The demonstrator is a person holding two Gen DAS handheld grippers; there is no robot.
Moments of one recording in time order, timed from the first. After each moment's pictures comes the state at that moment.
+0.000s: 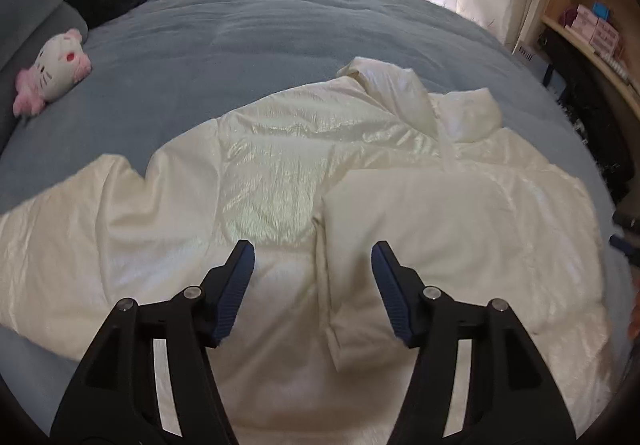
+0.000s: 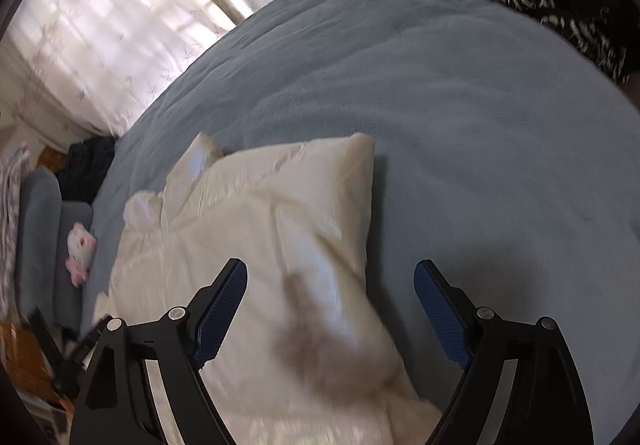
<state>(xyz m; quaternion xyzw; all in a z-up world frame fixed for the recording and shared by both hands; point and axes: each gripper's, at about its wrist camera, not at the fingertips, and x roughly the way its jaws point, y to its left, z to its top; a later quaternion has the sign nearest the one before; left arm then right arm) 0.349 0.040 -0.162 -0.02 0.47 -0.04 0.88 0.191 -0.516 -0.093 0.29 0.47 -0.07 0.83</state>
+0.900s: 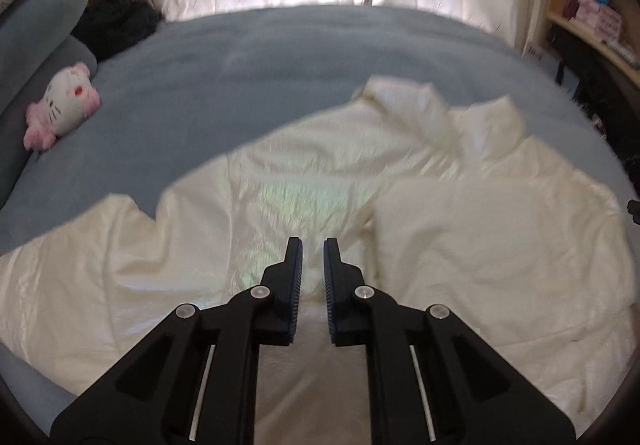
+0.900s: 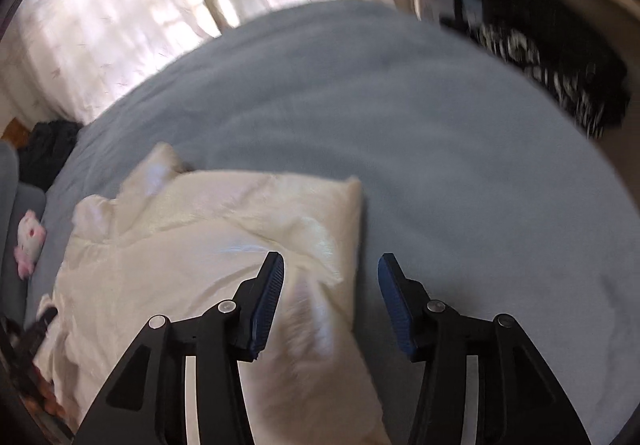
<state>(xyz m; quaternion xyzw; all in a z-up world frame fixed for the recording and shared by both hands) 0.361 0.034 -0.158 0.01 0.41 -0.03 0.91 0.219 -0.467 -0.070 0.16 0.43 -0.11 0.88</state>
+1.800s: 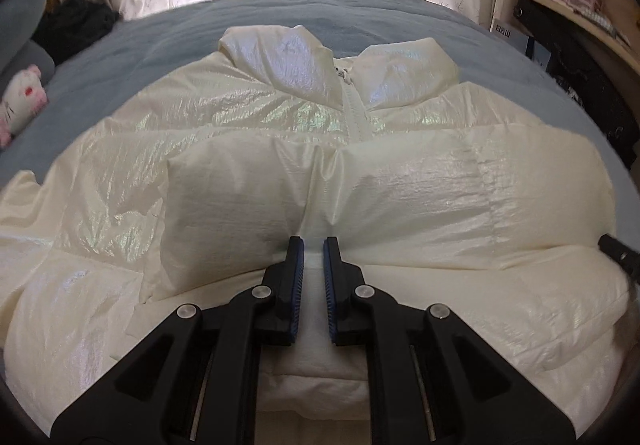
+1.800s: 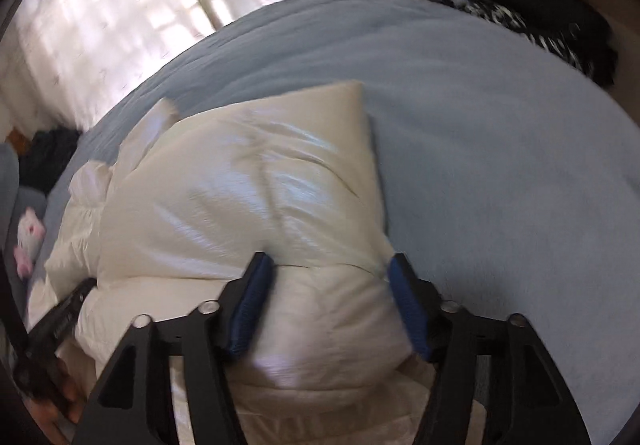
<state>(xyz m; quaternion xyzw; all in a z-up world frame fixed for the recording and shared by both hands) 0.358 -0.102 -0.224 0.03 0.42 -0.06 0.90 0.196 -0.387 -0.160 0.20 0.43 -0.16 0.87</state>
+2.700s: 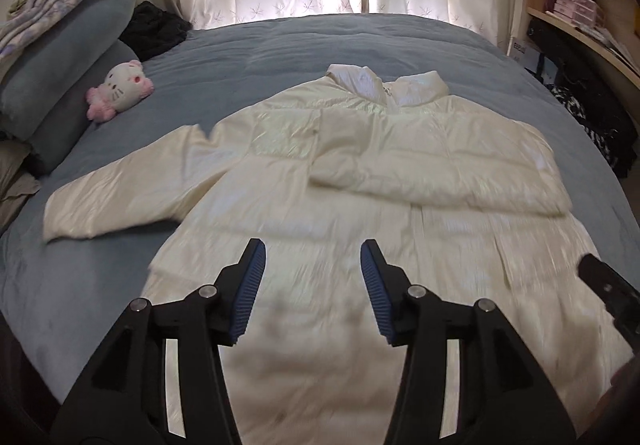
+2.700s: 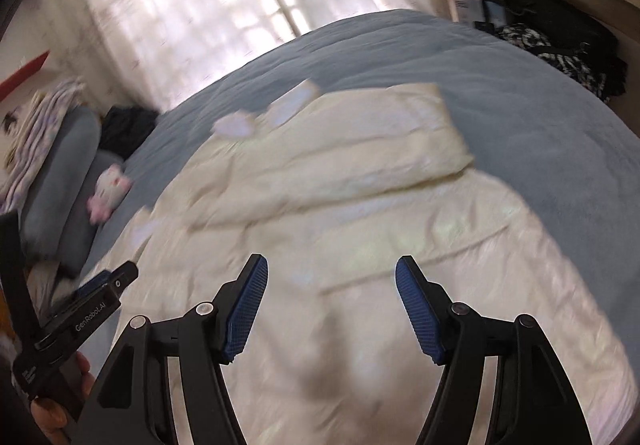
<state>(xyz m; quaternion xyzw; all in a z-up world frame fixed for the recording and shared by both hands) 0.124 -0.020 -0.094 0.03 0.40 0.01 0.91 -0.015 -0.244 -0.032 0.18 0.41 -0.04 0.89</state>
